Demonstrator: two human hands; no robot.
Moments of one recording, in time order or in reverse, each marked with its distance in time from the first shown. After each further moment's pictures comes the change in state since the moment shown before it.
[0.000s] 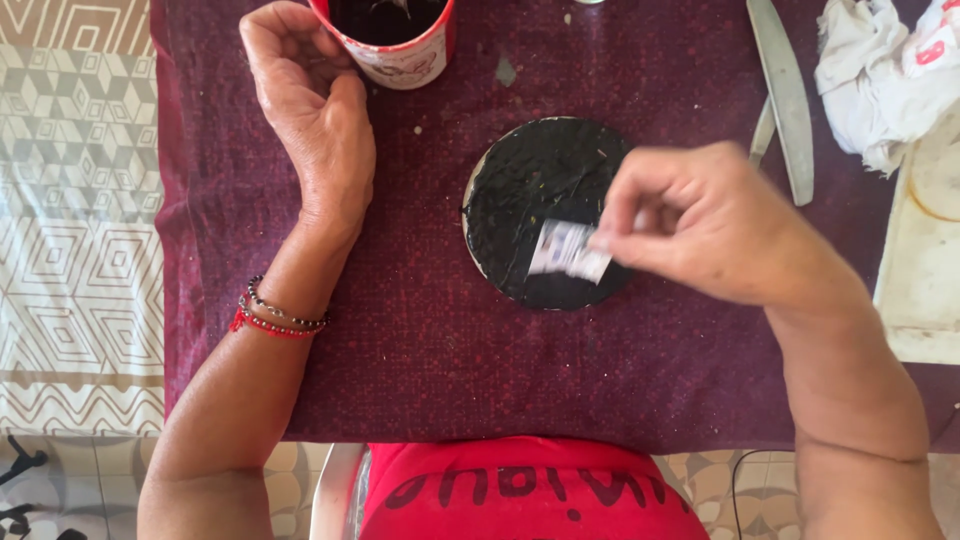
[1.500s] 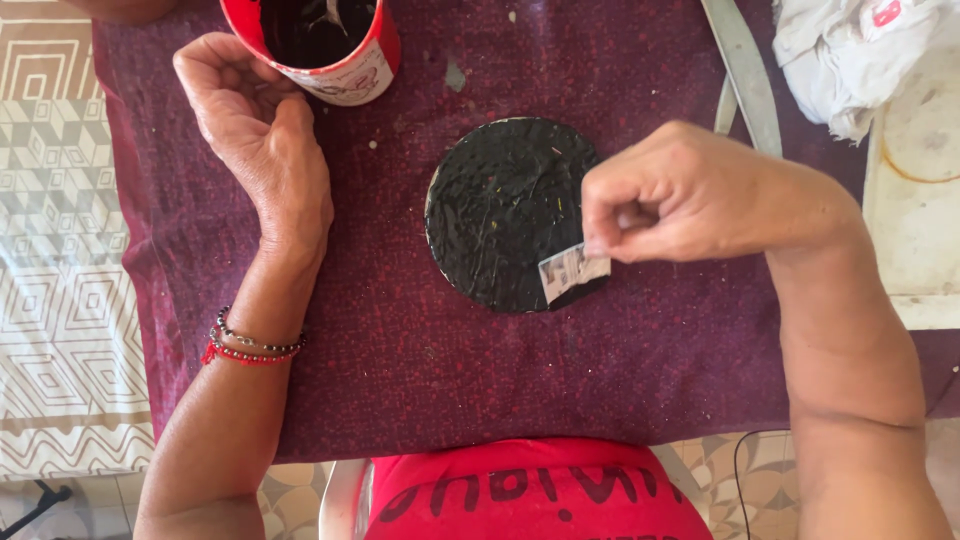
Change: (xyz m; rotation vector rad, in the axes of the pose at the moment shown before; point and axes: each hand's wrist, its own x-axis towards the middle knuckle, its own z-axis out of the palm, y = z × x) left_hand -0.001 0.009 0.003 0.043 -0.002 -0.022; right_hand 0.013 0.014 -0.036 -0.076 -0.322 -0.366
